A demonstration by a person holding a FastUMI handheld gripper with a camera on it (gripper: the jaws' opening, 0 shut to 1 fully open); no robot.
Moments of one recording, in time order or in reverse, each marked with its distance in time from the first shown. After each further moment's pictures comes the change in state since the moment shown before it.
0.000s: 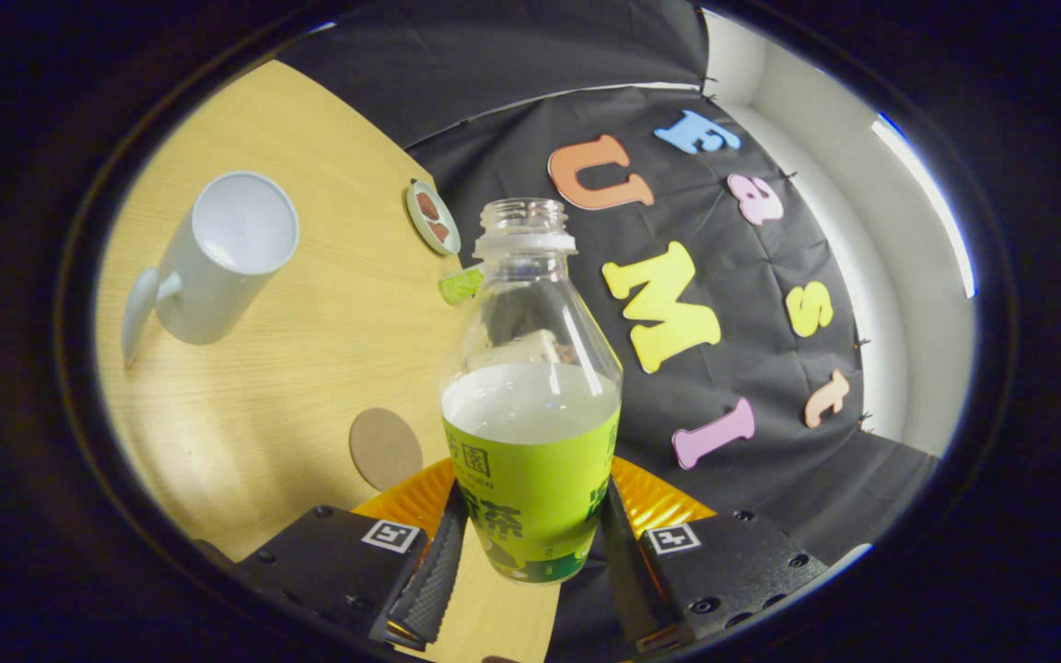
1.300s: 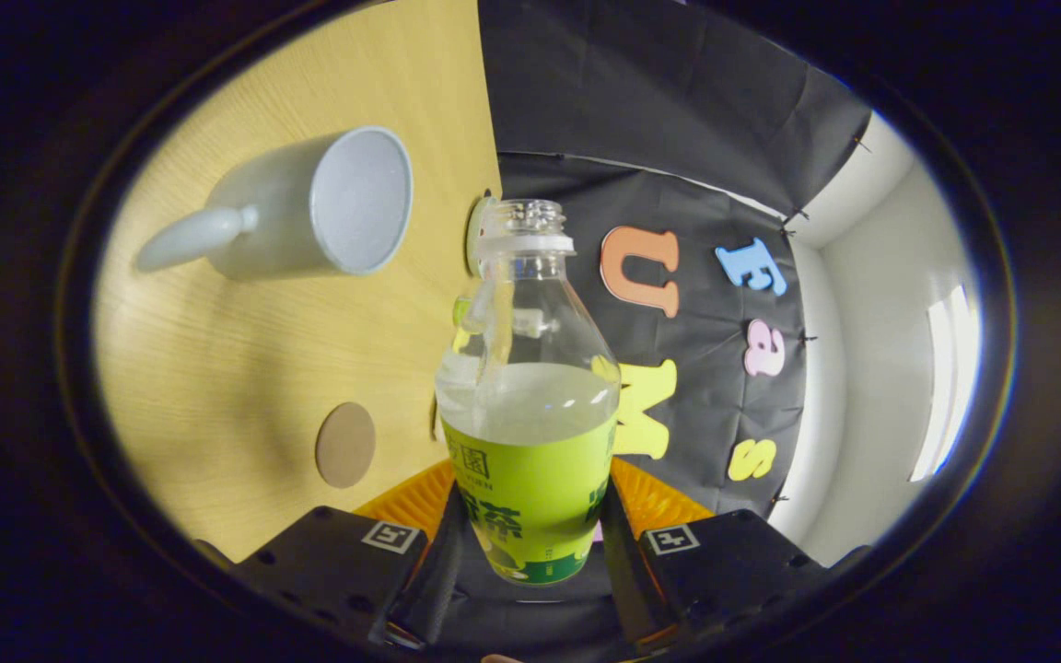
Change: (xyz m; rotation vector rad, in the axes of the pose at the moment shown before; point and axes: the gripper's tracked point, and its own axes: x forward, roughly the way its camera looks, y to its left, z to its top) arm -0.016 -0.002 0.051 -0.472 -0.138 -0.170
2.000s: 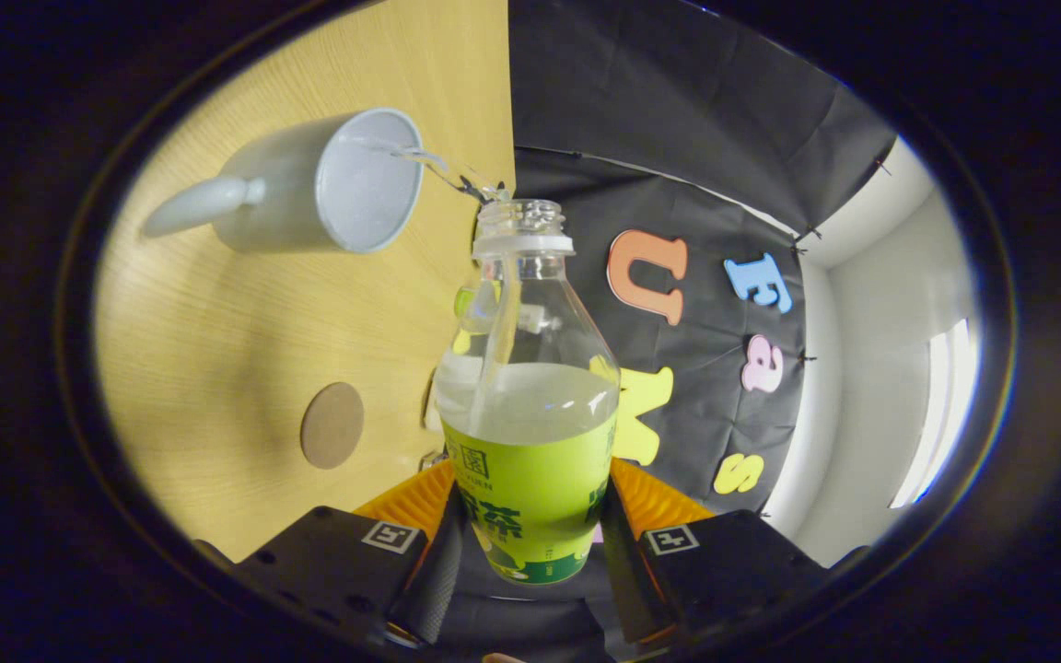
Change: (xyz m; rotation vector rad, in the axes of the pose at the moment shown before) arm 0.013 -0.013 -0.005 -0.061 0.019 -0.013
